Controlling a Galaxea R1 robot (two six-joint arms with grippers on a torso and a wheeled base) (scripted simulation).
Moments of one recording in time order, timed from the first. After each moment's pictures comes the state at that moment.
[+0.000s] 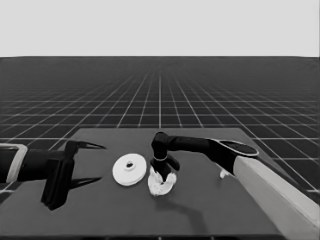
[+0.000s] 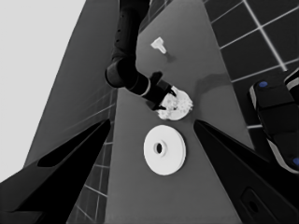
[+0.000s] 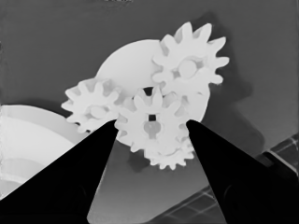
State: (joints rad) left arm -0.34 1.75 -0.42 0.31 0.68 0.35; right arm -0.11 3.08 -1.77 -0.28 -1.50 2.22
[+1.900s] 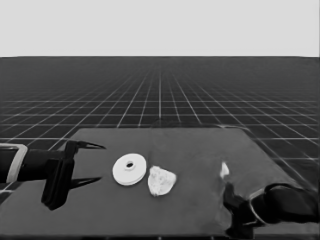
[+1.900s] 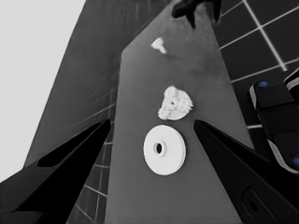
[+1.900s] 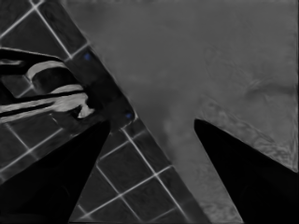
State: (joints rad) left arm -0.34 1.75 -0.42 0.31 0.68 0.35; right arm -0.31 1.96 -0.56 -0.63 -1.22 0.45
